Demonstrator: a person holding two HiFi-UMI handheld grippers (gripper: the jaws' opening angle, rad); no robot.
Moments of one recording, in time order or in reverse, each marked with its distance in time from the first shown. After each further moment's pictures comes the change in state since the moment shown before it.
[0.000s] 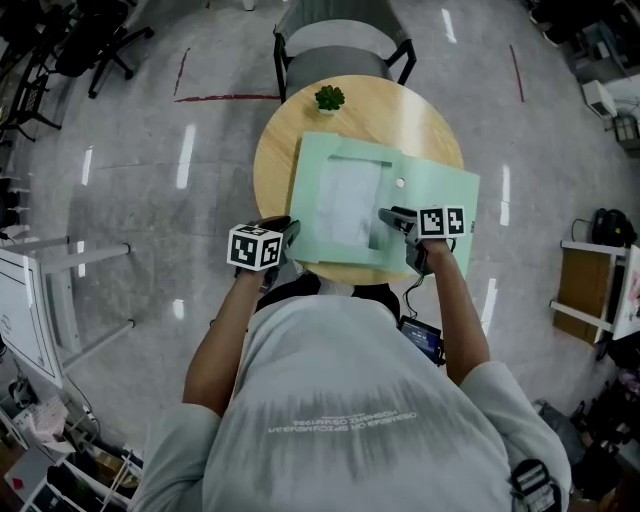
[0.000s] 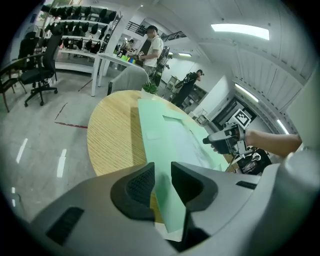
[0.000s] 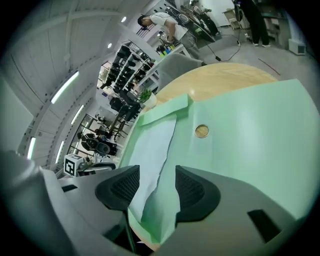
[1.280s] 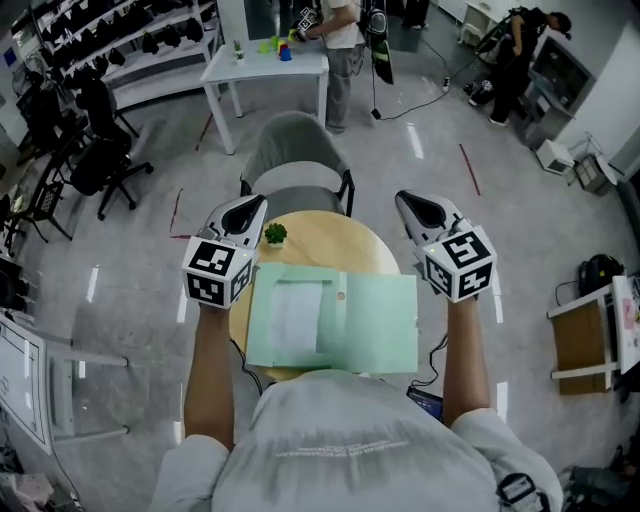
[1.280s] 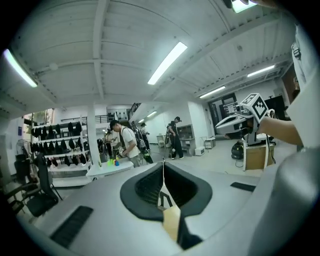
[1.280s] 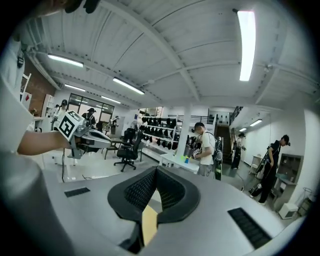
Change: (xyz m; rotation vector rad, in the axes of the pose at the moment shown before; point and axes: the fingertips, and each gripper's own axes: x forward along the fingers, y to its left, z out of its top) left arm -0.136 -0.230 0.382 0.732 -0.679 0.223; right arm -0.350 0.184 0.264 -0.996 -0.742 -0.296
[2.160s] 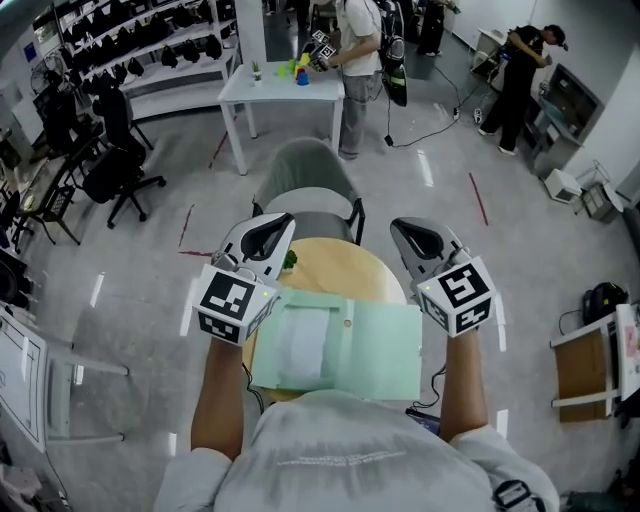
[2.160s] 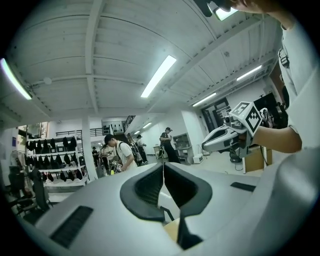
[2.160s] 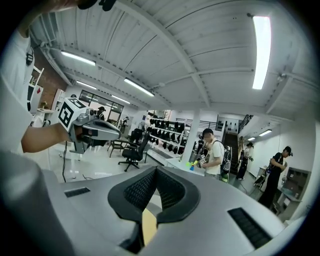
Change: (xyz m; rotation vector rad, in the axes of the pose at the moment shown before) left arm -0.016 -0.024 0.070 0.101 -0.137 -0.030; right arm 0.013 0.029 0.037 -0.120 -0.032 0.063
